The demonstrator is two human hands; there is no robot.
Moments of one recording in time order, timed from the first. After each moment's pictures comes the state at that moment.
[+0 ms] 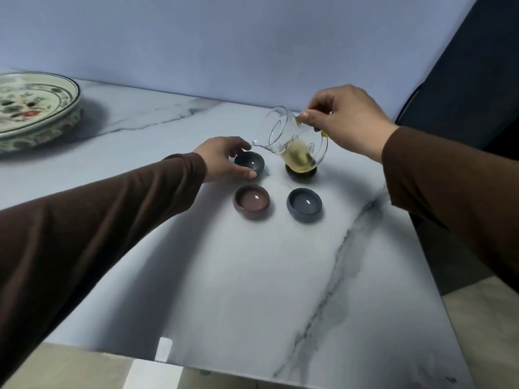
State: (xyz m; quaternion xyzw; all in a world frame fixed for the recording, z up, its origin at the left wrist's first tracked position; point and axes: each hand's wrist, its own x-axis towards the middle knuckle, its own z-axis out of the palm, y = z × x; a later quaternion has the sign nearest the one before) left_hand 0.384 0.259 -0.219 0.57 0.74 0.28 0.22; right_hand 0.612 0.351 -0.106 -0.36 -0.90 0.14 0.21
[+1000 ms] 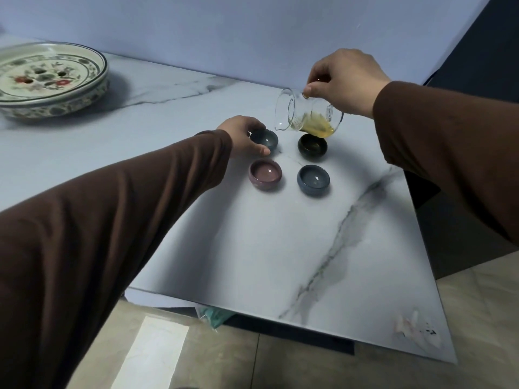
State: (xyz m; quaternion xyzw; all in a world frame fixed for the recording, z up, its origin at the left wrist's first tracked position) left_hand 0.397 0.253 -0.217 0.53 0.76 0.28 0.23; right_hand 0.588 0.345 -0.082 -0.31 -0.94 0.02 0.14
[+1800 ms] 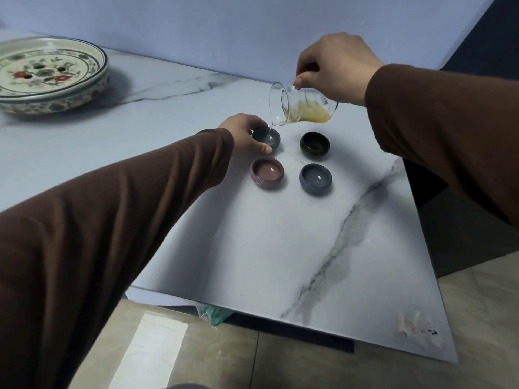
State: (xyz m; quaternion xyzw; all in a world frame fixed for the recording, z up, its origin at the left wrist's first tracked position) left_hand 0.395 0.255 -0.220 0.53 0.76 0.29 0.23; right_hand 0.566 0.345 -0.074 -0.25 -0.96 -0.04 0.13
